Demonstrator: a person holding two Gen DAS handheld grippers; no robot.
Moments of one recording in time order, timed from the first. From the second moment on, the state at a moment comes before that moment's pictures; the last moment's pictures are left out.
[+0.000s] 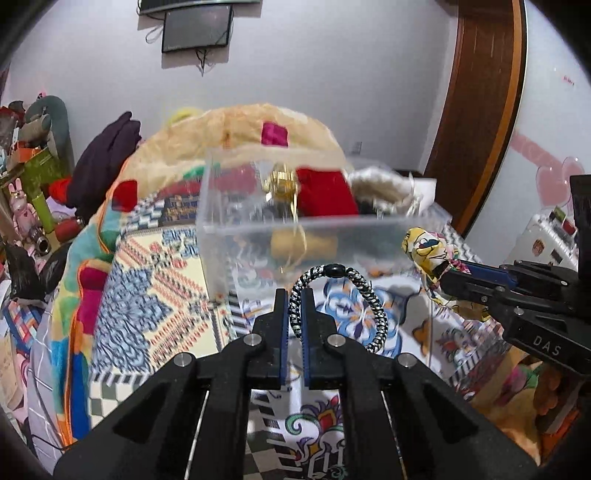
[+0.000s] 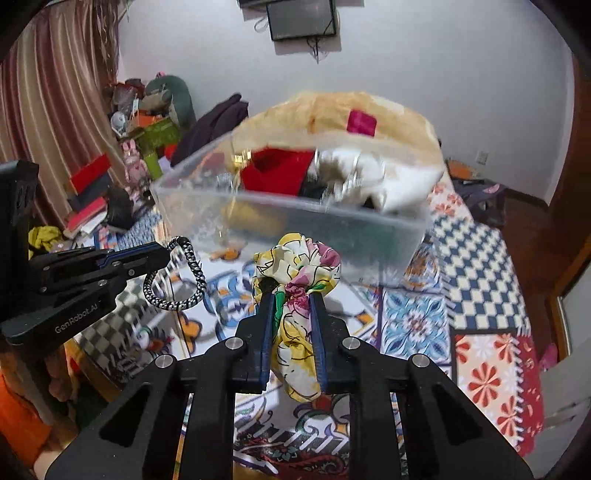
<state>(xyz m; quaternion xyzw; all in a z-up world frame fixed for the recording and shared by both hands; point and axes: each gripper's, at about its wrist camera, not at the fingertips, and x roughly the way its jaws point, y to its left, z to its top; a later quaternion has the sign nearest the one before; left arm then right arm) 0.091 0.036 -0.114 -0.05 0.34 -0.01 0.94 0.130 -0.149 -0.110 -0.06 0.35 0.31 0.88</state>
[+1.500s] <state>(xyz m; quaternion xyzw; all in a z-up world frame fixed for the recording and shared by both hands) 0.166 0.049 -0.088 -0.04 0.34 -0.01 0.94 0.199 -0.093 -0.083 -0.10 0.31 0.29 0.90</state>
